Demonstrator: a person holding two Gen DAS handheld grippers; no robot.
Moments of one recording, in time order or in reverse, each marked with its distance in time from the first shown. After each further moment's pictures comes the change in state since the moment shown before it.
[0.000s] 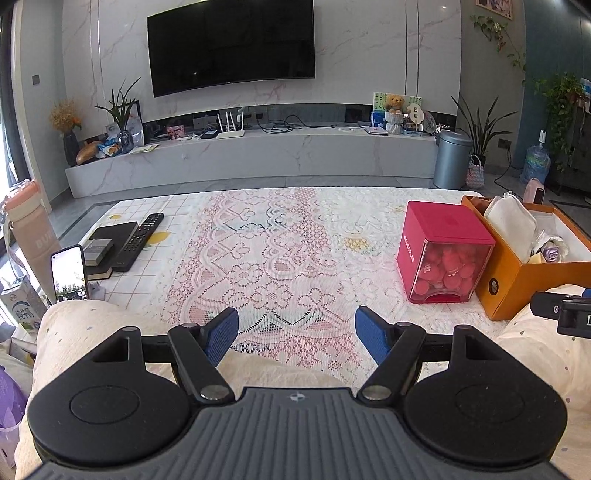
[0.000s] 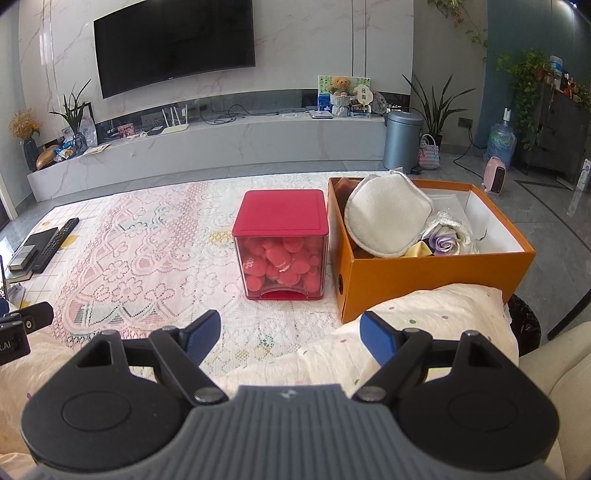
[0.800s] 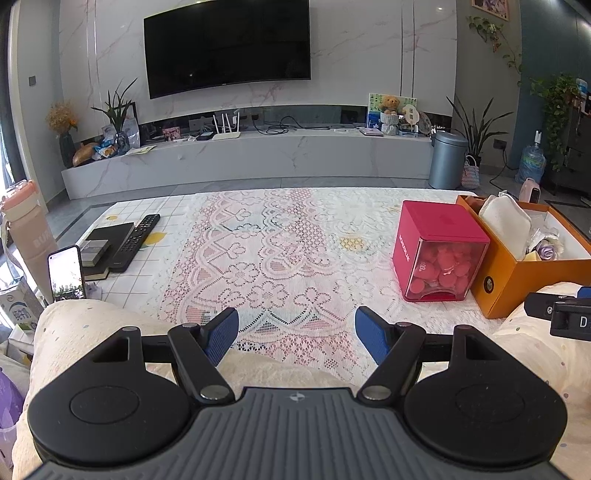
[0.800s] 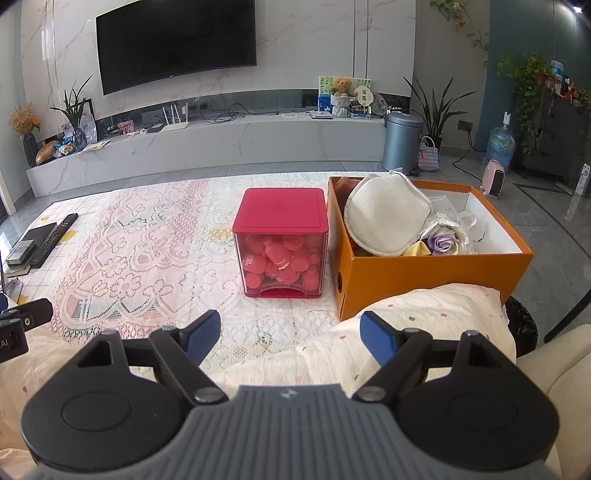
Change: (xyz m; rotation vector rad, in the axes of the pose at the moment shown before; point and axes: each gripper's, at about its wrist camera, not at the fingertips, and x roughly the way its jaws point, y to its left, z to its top) left arm -0.002 -0.002 -0.001 0.007 -0.003 -0.013; right arm 0.000 0.003 -0.004 -0.015 -0.001 -0.007
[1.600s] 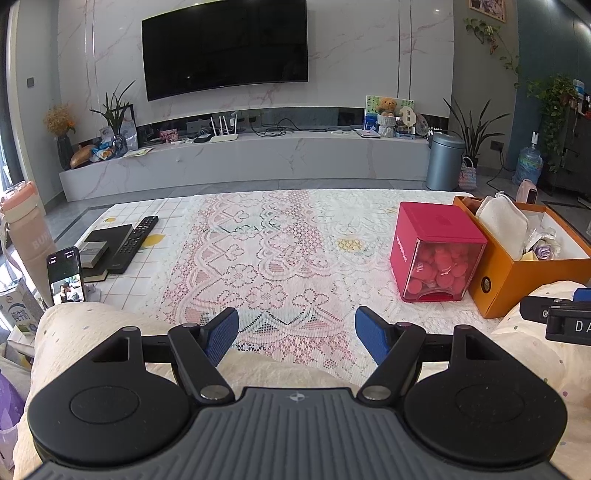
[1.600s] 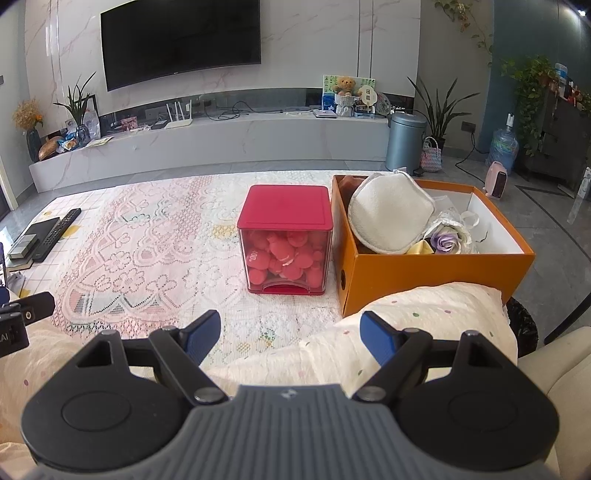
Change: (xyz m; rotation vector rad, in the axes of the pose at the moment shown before) left arm -0.002 -0.002 0.001 0.004 -0.004 -0.008; right arm -0.001 0.003 -0.003 -0.012 0.005 0.006
